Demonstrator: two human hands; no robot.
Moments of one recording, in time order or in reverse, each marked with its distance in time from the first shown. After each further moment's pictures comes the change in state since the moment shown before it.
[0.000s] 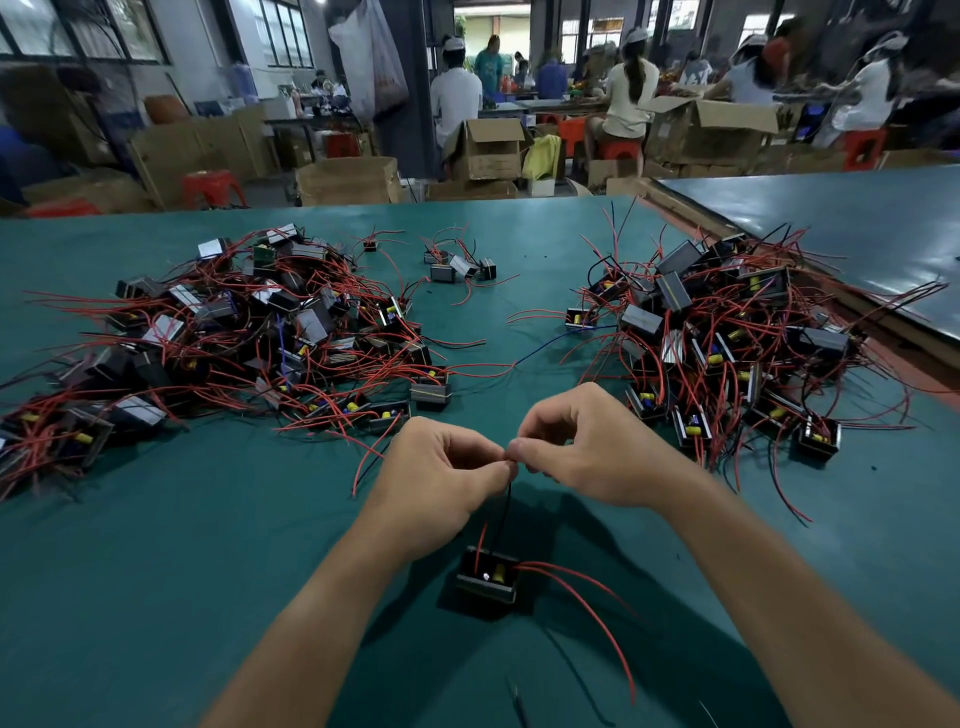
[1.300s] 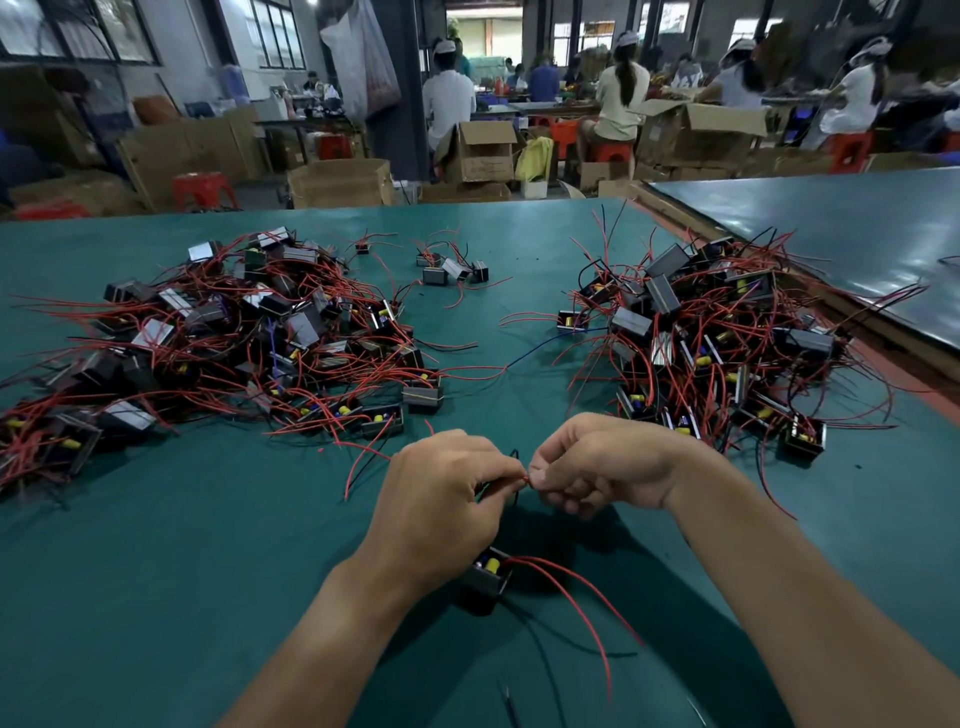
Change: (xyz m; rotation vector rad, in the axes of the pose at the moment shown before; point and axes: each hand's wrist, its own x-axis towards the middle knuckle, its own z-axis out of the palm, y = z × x) left_hand -0.005 -0.004 0.010 0.557 0.121 0.622; right_hand 0.000 0.011 -0.018 0.374 -0.467 0.493
